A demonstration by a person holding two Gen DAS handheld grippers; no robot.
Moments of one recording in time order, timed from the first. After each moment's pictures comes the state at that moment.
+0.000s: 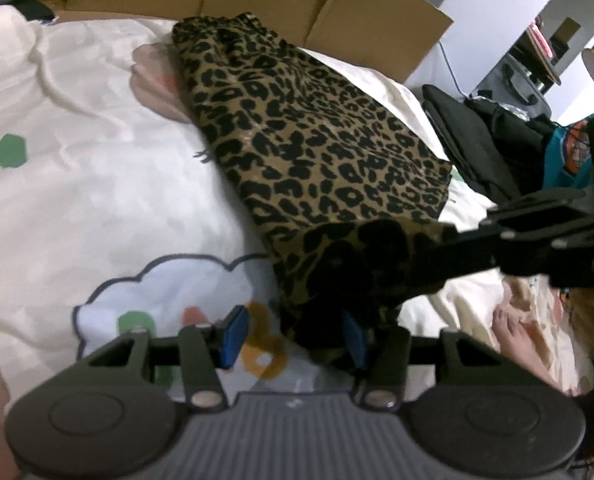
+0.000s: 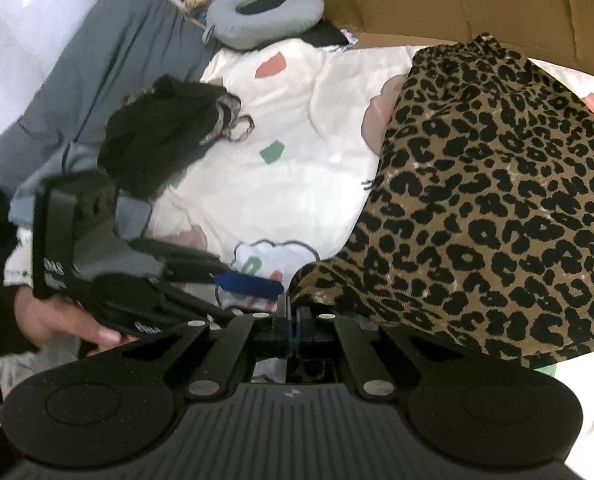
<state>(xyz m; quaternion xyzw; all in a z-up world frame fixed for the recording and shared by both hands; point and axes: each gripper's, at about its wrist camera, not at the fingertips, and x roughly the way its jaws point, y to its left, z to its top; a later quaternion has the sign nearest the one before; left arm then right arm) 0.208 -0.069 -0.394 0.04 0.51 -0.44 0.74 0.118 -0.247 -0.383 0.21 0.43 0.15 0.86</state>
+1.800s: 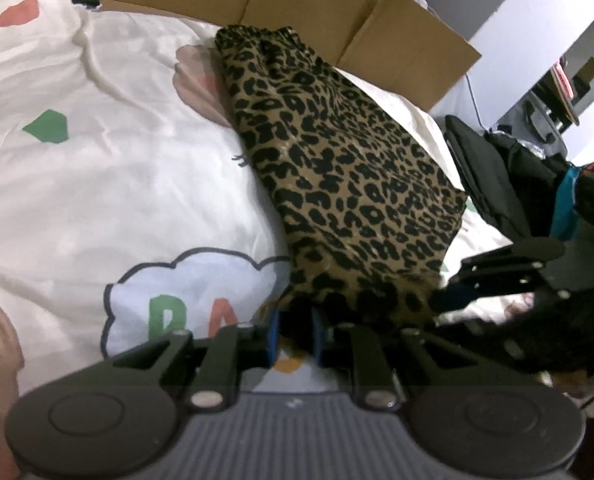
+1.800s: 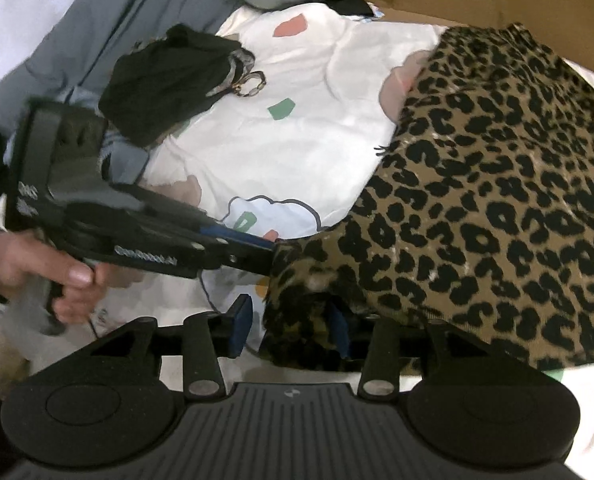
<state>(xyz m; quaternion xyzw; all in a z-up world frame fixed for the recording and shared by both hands) 0.207 -0.044 -0.387 -0.02 0.51 -0.40 0.76 0.123 -0.227 -0.411 0.13 0.47 0.18 0.85</state>
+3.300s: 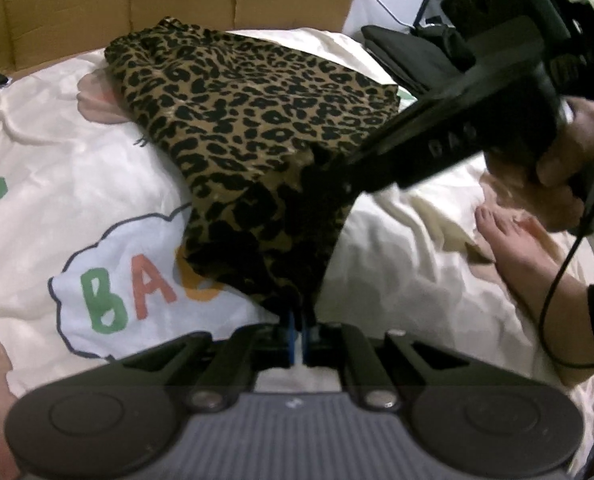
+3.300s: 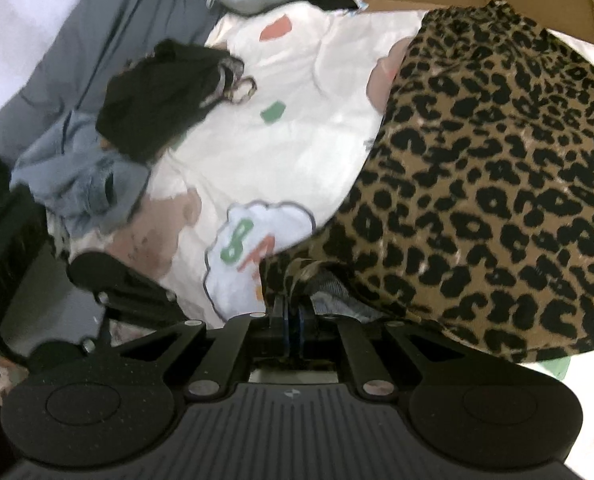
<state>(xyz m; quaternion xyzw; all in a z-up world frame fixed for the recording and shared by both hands) 0.127 -0.069 -0.394 0.16 0.46 -0.46 0.74 0.122 -0.242 -0.418 0.18 0.47 0.19 0.84</state>
